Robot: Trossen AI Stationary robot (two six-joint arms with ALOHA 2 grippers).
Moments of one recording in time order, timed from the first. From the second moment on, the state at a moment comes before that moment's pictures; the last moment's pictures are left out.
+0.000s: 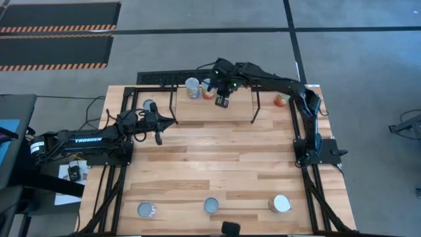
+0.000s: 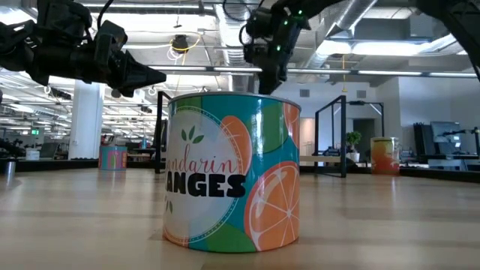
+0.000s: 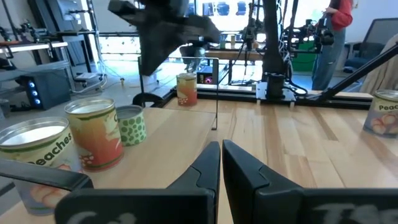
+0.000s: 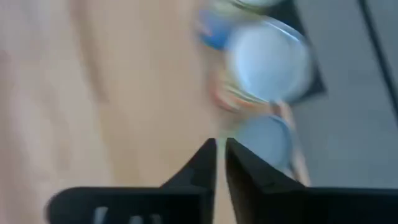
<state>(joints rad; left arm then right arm) 0.44 0.77 0.11 0.63 0.20 0.02 -0.47 1.98 1.92 -0.96 0.05 -0.25</state>
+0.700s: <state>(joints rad) 0.43 0.77 0.11 0.61 0.40 0.00 -0.12 1.58 1.00 0.13 -0.13 -0.12</state>
